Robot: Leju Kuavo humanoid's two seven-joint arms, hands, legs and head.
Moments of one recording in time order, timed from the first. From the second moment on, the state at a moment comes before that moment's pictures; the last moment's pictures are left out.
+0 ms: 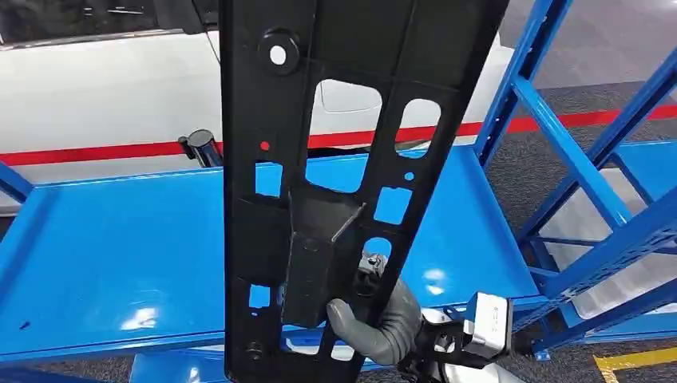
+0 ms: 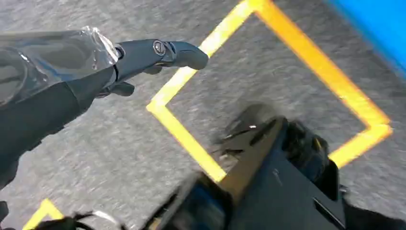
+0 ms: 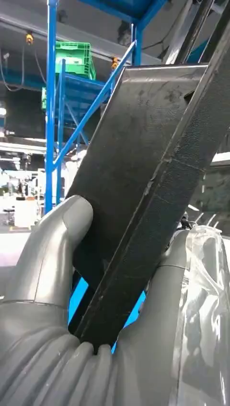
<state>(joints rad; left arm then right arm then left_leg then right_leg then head) -0.12 0.01 -1.15 -0.23 0.78 0.30 -0.16 -0.26 -0.30 0.71 -2.06 -0.46 -0.06 -0.23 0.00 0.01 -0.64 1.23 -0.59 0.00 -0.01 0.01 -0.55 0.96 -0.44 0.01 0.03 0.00</state>
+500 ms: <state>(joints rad) -0.12 0.00 -1.14 -0.23 0.78 0.30 -0.15 -0.26 -0.30 0.70 -2.07 -0.45 -0.08 -0.22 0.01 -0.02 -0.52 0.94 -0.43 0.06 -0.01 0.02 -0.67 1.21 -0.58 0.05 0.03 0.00</state>
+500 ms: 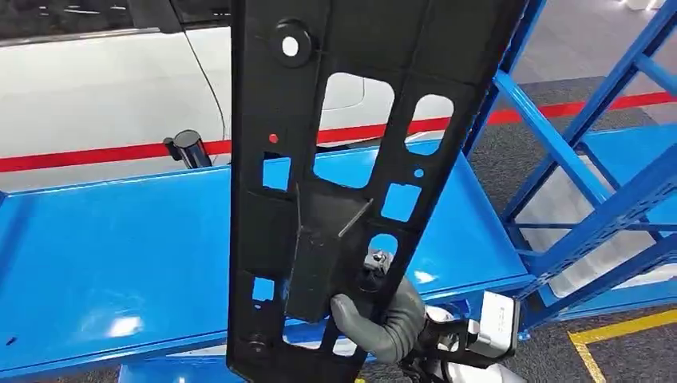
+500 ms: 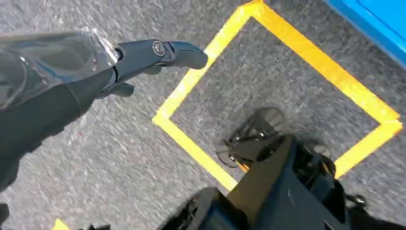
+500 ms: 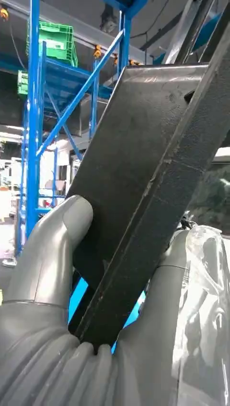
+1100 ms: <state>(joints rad) -0.13 0.00 -1.14 -0.23 0.78 0.30 -0.14 -0.26 -0.31 0.70 -2.07 -0.44 -0.09 -0.23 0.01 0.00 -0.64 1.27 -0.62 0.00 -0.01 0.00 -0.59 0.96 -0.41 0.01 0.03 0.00</state>
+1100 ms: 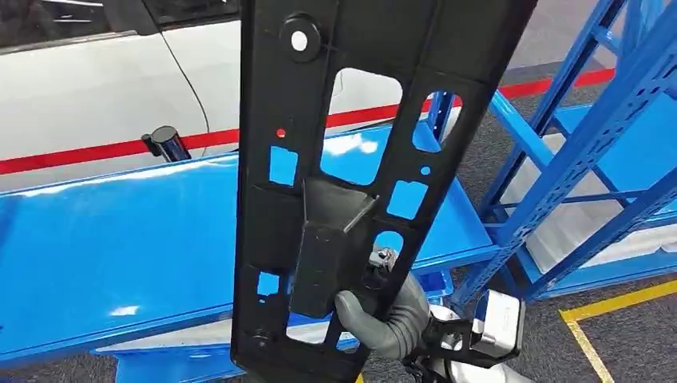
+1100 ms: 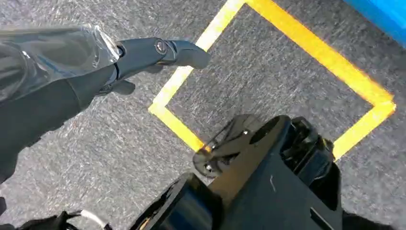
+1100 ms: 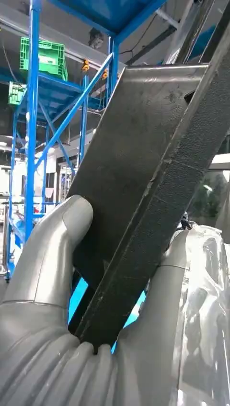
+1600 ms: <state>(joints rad) -0.12 0.00 -1.14 -0.23 0.78 0.30 -0.14 -0.25 -0.31 0.69 -2.09 -0.44 -0.09 -0.23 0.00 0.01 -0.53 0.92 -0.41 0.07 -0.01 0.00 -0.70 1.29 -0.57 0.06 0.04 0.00</state>
